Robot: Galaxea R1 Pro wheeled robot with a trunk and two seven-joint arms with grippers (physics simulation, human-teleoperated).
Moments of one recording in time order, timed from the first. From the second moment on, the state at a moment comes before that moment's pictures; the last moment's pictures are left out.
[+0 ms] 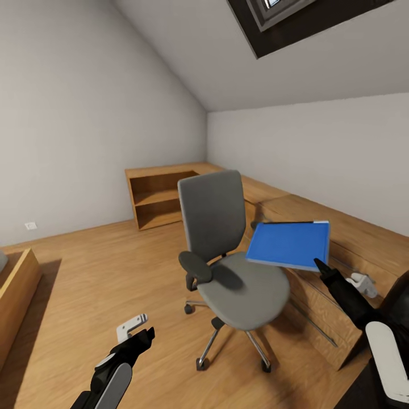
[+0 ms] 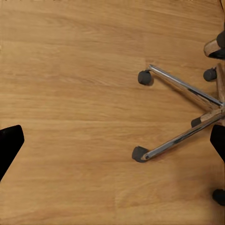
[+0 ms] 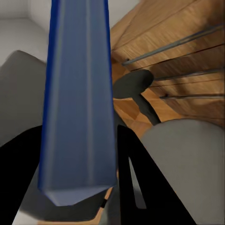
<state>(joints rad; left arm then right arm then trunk) -0.17 0.03 -0.24 -1.36 0.71 0.37 0.62 -0.29 -0.08 -0.39 -1.56 -0.88 0.46 -0.01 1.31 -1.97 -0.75</state>
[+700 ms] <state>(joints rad) -0.17 0.03 -0.24 -1.36 0.71 0.37 0.62 -0.28 -0.07 -0.39 -1.57 -0.89 0.47 -0.03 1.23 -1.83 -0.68</state>
